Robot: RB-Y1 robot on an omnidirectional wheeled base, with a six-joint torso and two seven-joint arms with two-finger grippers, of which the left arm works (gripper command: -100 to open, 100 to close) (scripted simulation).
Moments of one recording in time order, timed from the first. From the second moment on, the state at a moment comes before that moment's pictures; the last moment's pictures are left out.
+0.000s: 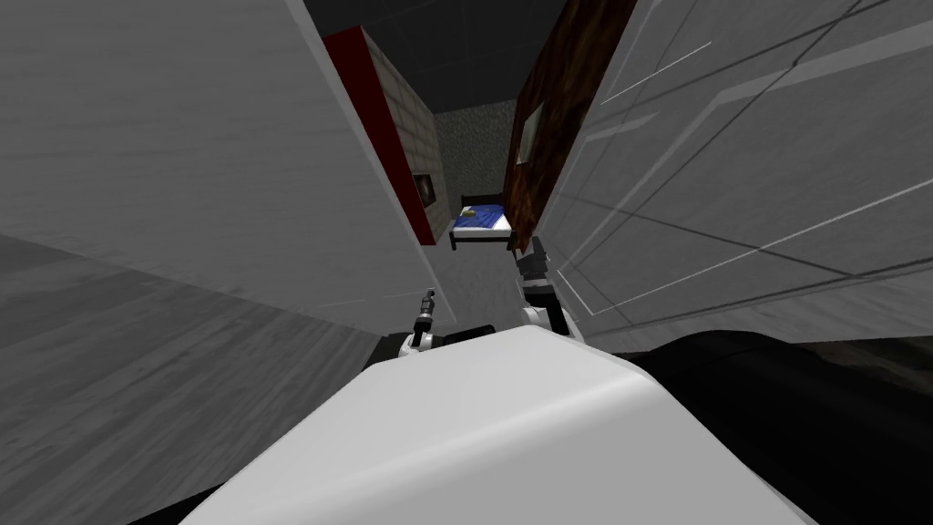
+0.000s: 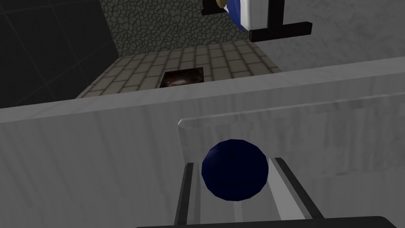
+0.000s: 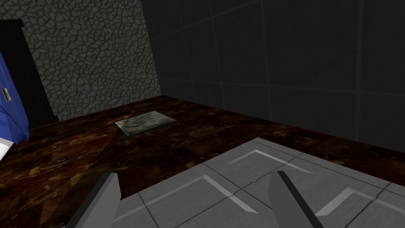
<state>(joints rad) -0.07 0.03 0.09 -0.72 -0.30 -0.80 0.19</state>
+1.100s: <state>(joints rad) -0.06 0.06 0.14 -0.74 -0.26 -0.78 0.18</state>
